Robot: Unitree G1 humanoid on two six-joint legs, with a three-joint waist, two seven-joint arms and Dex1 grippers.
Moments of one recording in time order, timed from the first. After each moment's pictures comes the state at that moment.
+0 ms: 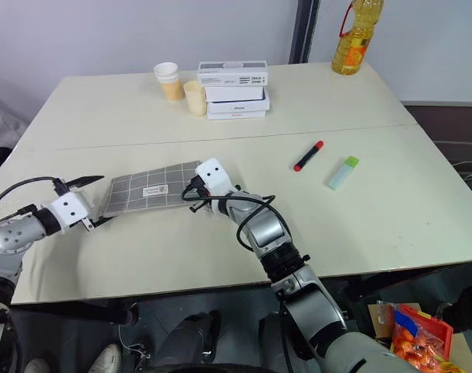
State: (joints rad) left arm -0.41 0.82 0.05 0.84 0.09 -0.79 -0.74; right arm -0.67 0.04 0.31 0.30 0.04 0.59 0.37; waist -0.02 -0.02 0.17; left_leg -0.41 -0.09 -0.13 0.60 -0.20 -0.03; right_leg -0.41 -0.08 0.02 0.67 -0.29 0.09
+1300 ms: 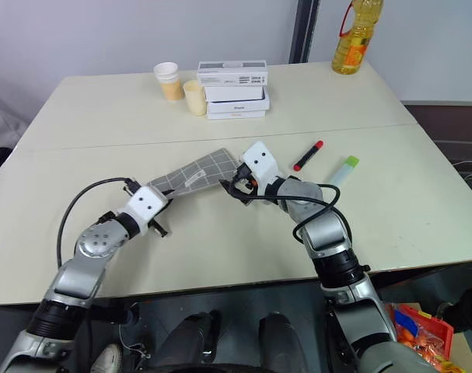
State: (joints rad) left arm -0.17 0.43 -0.14 -0.15 0.19 0.20 -0.40; right arm -0.54 -0.29 0.20 -0.08 0.09 0.57 0.58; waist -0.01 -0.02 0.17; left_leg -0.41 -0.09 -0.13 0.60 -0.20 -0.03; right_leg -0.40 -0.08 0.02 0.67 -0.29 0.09
